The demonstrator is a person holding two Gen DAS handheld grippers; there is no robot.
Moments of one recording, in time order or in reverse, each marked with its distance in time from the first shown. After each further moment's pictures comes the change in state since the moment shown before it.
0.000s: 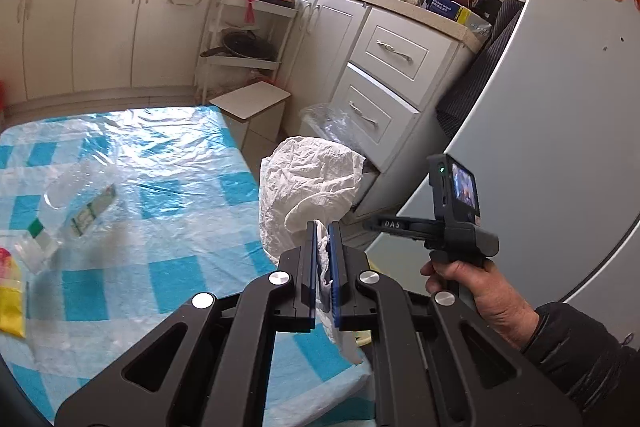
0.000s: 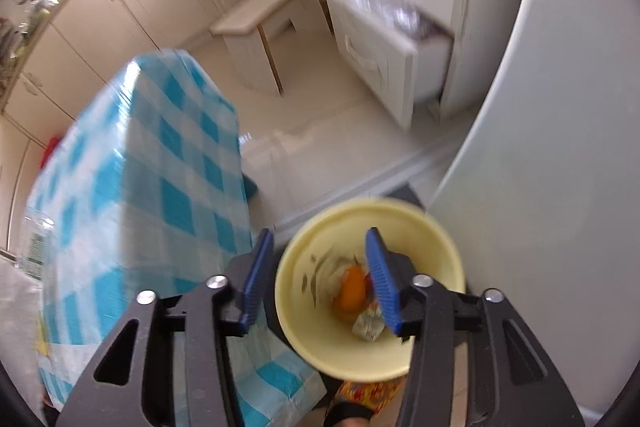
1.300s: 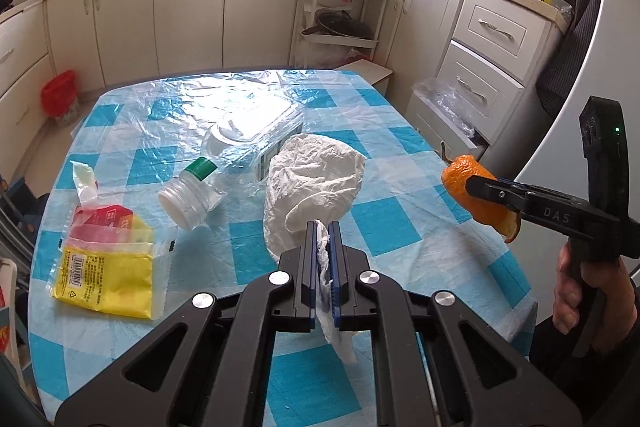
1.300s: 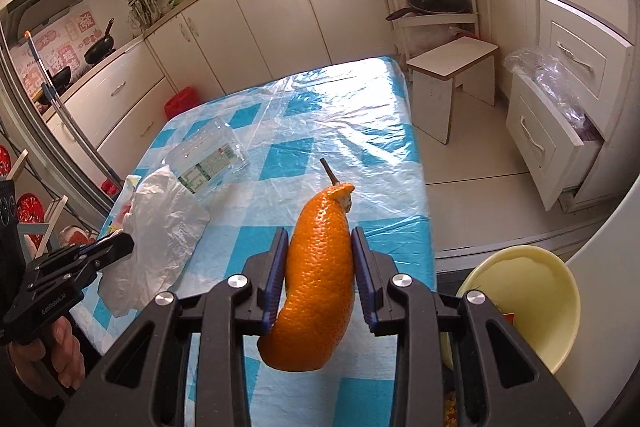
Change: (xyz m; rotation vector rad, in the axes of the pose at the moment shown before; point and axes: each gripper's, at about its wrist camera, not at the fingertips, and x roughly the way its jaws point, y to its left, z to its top) left arm -0.042 0.133 -0.045 0.009 0.049 0.331; right arm -0.041 0.145 -0.082 -0.344 -0.133 0.376
